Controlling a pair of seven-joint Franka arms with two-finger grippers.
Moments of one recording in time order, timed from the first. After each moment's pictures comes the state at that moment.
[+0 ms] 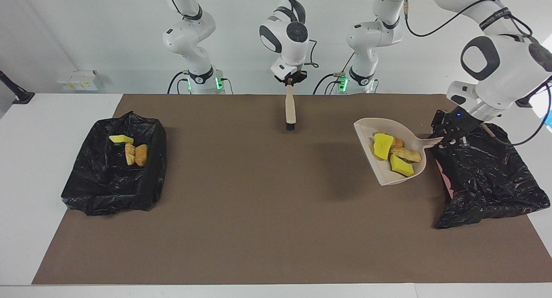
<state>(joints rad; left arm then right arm) 0.17 0.13 -0.02 -1.71 -0.16 1.78 1.66 0.89 -0.01 0.11 -2.26 0.32 2.01 0.87</state>
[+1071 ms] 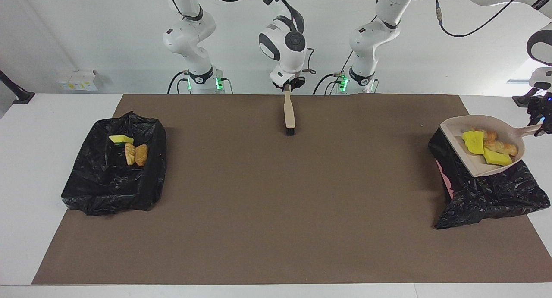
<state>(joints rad) 0.46 0.22 -0.02 -1.58 0.30 2.02 1.92 0.88 0.02 0.11 -2.27 0.32 2.07 0.82</state>
